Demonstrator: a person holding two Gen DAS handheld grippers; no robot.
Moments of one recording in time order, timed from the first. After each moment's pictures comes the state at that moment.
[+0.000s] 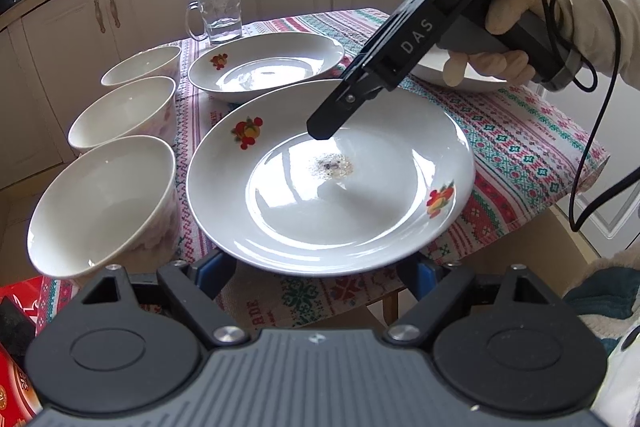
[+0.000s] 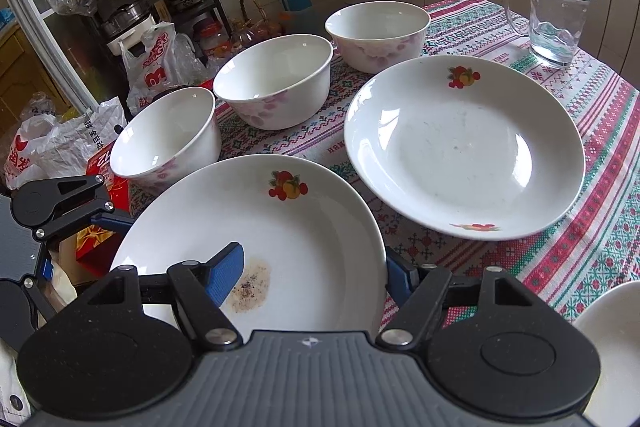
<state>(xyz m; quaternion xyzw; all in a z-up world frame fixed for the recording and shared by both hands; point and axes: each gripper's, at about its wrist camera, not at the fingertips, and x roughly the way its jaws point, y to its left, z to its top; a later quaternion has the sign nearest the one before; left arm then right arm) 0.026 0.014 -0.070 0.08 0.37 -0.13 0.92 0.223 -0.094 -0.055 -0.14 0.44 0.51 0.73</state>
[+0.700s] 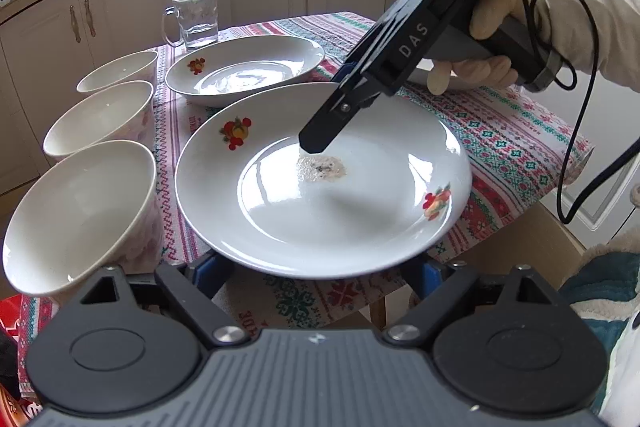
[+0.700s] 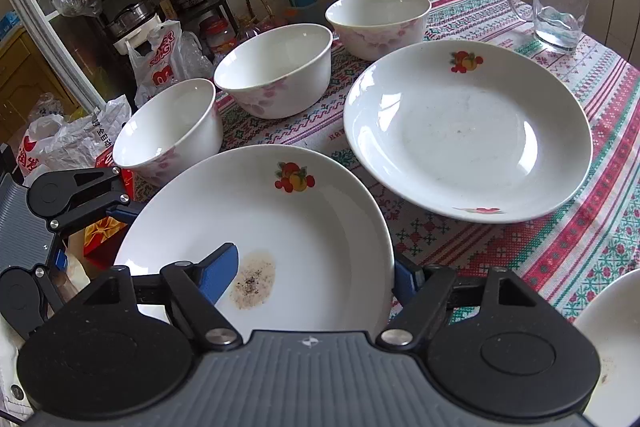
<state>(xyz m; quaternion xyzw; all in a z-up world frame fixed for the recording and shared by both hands) 0.032 0.022 -0.079 0.07 0.36 -0.17 0.92 0.227 -0.096 -0.066 -0.13 0.45 0.52 0.71</state>
